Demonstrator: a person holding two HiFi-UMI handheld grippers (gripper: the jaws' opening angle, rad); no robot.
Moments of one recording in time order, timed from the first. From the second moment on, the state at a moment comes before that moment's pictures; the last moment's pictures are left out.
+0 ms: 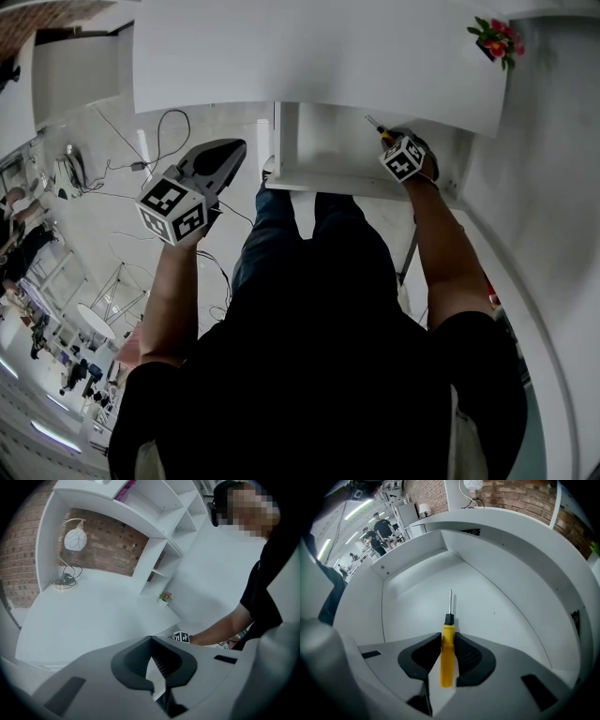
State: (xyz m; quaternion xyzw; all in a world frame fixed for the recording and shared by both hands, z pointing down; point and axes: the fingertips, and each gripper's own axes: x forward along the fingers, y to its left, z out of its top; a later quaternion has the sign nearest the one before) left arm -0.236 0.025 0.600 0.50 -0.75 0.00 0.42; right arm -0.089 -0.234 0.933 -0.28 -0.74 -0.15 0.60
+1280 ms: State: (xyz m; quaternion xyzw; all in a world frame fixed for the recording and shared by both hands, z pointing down) left arm -0.214 0.019 0.579 0.53 -0.75 0.00 0.41; right arm -0.086 -0.237 0.907 -0.24 -0.76 -0.14 0.59
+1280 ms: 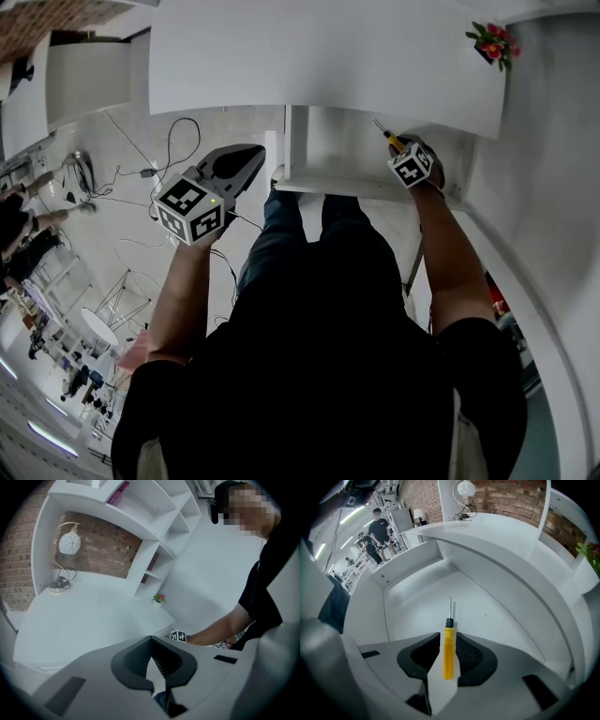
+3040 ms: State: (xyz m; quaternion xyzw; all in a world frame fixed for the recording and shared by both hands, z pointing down) left arm -0.229 -0.058 0.437 0.66 -0.70 0.03 0.26; right arm -0.114 -0.265 0.584 -0.05 -0.92 -0.08 0.38
